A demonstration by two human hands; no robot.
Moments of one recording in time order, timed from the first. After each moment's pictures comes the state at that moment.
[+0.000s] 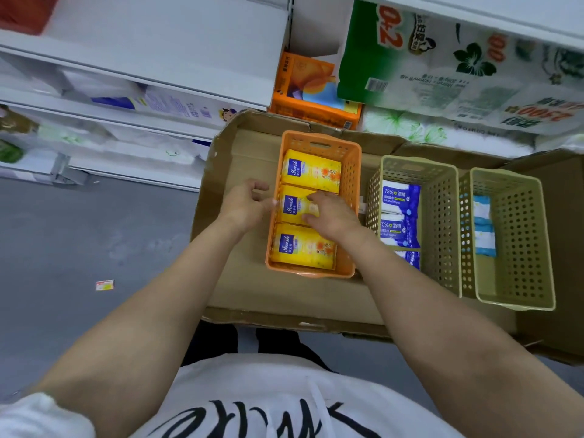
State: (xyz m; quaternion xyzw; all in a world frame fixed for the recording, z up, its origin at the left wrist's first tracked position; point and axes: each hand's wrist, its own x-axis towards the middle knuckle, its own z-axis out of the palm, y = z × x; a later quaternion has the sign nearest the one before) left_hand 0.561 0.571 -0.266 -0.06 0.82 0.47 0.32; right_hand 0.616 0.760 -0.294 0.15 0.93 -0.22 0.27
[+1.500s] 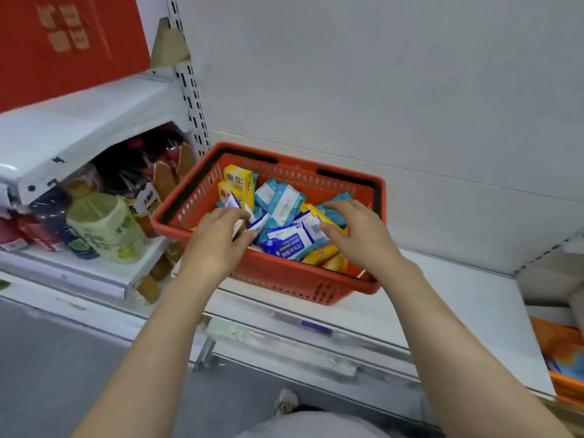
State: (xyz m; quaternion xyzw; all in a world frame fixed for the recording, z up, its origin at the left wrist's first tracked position) left_hand 0.066 0.058 -0.078 0.11 0.95 0.28 -0.05; right_hand 0.090 0.316 -0.077 -0.01 0.96 -0.25 -0.07
